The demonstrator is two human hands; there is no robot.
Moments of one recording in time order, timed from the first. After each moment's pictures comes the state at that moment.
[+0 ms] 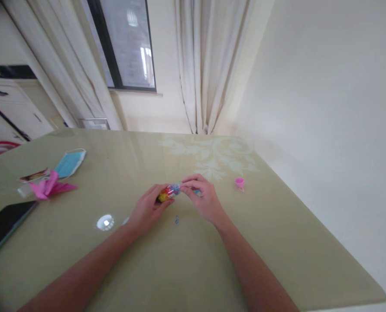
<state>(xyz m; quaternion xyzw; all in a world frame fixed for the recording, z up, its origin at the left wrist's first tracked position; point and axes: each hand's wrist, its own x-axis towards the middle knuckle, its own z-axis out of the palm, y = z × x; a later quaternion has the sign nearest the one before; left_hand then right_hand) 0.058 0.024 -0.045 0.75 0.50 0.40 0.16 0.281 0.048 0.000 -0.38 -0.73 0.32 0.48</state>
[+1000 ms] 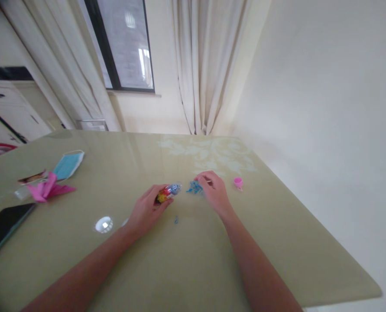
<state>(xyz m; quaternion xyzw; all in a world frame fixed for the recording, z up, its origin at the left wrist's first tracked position) 0.058 0.024 -0.047 0.75 0.50 0.41 0.15 0.314 0.071 -0.014 -0.48 -0.69 0.26 0.48</state>
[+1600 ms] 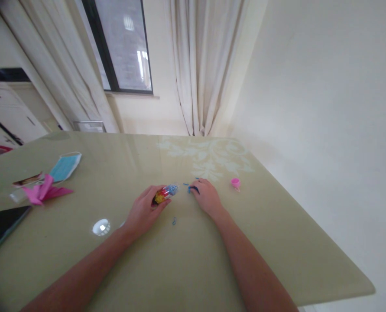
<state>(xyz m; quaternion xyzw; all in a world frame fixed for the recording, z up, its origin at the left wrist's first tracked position) 0.056 0.027 -0.051 0.75 0.50 0.40 0.14 0.313 0.093 -0.053 -0.51 -0.81 0.09 0.27</state>
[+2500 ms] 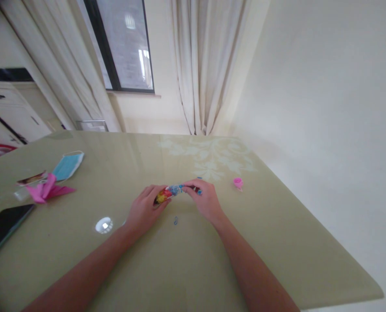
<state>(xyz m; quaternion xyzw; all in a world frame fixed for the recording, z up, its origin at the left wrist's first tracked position) 0.054 0.027 -0.052 0.77 0.52 0.37 0.02 0.285 0.059 -0.017 -0.44 -0.72 0.28 0.47</state>
